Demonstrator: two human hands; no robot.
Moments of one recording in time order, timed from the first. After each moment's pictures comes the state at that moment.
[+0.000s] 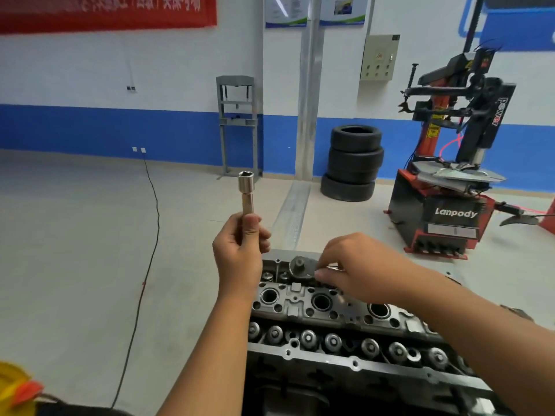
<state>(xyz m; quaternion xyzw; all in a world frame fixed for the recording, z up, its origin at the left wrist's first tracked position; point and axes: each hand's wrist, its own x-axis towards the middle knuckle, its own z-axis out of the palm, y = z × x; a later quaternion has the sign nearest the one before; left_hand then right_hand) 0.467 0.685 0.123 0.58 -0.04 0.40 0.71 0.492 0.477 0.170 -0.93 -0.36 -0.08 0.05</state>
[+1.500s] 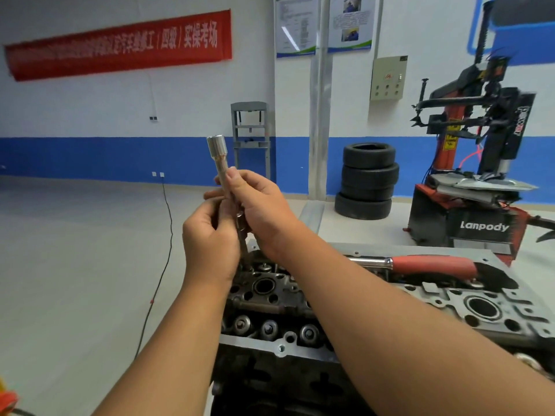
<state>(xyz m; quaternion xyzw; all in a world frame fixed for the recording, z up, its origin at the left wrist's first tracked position) 0.469 0.704 0.111 0.63 -0.01 0.48 0.60 0.510 0.627 0.156 -0.58 -0.34 0.08 0.73</state>
